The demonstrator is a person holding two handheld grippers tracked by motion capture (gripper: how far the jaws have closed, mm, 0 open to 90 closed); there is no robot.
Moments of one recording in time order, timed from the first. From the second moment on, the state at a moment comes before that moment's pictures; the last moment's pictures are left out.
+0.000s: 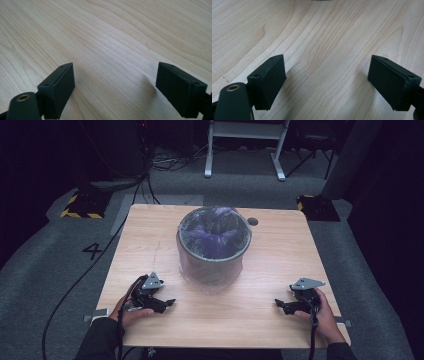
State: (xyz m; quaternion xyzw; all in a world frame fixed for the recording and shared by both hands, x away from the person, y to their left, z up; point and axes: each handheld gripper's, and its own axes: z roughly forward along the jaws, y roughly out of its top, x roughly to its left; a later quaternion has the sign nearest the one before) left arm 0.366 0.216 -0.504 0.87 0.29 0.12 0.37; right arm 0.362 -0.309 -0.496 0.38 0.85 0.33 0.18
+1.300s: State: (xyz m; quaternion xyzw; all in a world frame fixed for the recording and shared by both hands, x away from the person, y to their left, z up) left arm 0.365 0.216 -0.504 0.87 0.30 0.12 0.37; right arm 0.353 -0.363 -0.504 0.47 0.79 0.34 0.21
